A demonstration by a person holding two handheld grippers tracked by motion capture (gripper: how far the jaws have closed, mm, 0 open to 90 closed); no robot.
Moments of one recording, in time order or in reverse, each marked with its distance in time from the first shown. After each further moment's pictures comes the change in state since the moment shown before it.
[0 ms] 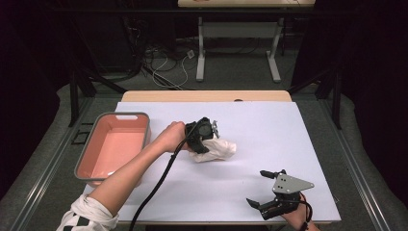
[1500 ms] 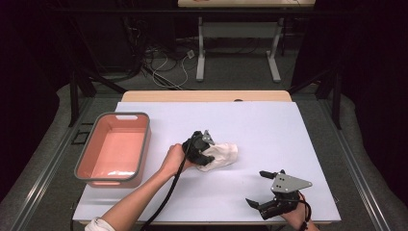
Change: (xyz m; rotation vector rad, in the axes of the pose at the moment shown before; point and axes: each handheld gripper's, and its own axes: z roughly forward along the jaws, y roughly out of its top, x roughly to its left) left arm -0.021 -0.035 0.058 -0.273 0.062 -0.297; right arm -0.001 -0.001 0.003 0.023 0.005 0.012
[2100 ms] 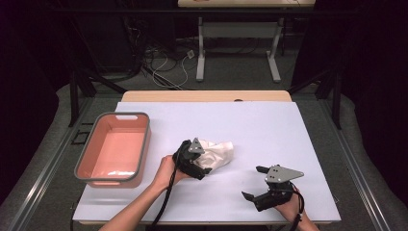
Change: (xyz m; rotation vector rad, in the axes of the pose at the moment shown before) left arm -0.018 -0.036 -0.016 -0.128 0.022 -0.048; right arm -0.012 0.008 0.020 0.044 -0.007 0.054
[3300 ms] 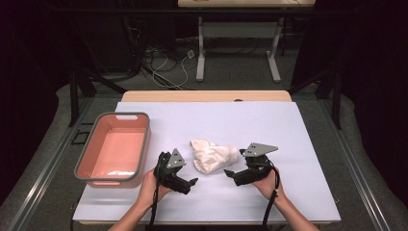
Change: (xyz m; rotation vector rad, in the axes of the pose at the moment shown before) left arm -0.019 -0.050 -0.042 -0.090 0.113 -0.082; right arm -0.020 0.049 0.058 0.044 -0.033 0.070
